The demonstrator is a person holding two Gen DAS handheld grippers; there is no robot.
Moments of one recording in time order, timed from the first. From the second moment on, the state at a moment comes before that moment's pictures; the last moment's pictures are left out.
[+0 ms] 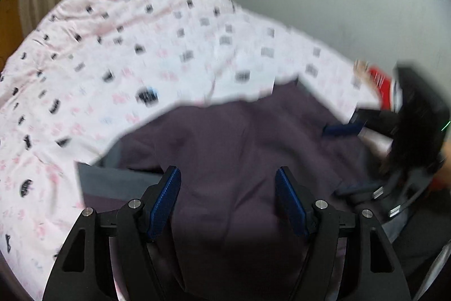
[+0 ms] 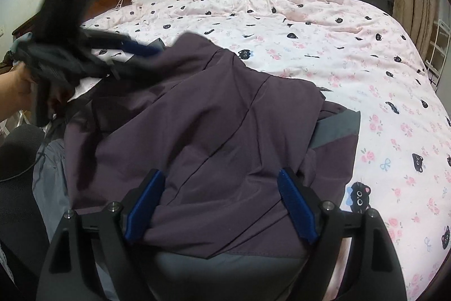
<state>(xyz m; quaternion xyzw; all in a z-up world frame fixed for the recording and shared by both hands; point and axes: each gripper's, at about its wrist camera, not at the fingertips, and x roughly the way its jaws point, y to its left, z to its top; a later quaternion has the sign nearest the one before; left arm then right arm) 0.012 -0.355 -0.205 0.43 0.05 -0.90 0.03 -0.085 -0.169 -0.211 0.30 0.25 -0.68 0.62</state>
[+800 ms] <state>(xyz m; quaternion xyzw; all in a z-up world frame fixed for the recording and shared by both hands) 0.016 -0.364 -0.226 0.44 0.10 -0.89 -0.03 -0.103 -0.219 -0.154 0.30 0.32 -0.62 0.65</state>
